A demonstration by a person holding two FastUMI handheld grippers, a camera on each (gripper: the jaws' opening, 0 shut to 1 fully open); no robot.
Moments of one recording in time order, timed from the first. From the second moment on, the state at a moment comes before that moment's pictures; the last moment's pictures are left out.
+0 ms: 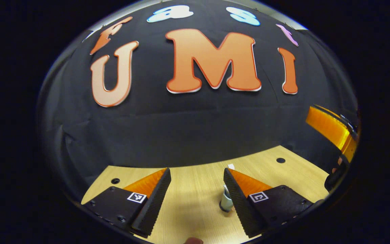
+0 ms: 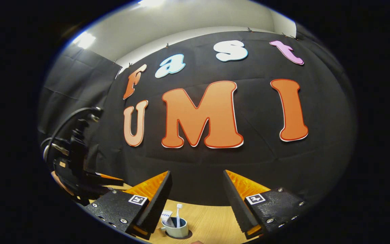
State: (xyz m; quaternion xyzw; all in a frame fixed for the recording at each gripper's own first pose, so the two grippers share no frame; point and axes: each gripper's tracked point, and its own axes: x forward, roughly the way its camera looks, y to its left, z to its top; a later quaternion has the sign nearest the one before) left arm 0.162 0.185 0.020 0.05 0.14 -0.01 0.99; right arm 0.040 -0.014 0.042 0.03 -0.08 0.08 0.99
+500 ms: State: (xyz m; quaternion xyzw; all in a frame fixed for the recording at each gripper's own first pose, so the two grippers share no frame) left arm 0.128 0.204 0.064 0.07 0.04 0.06 0.99; right arm 0.032 0.015 0.048 0.03 -0.07 0.08 0.99
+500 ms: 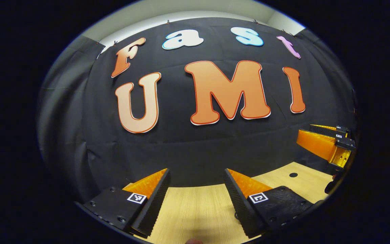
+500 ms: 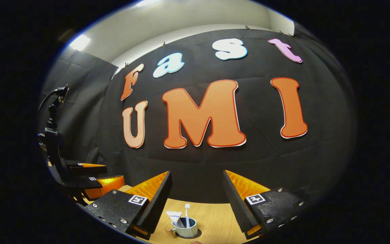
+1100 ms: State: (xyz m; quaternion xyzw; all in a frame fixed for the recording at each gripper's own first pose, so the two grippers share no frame) left arm 0.105 0.213 0.119 0.05 -0.07 0.07 0.99; right arm 0.026 0.045 0.053 -0.03 -0.08 0.09 0.99
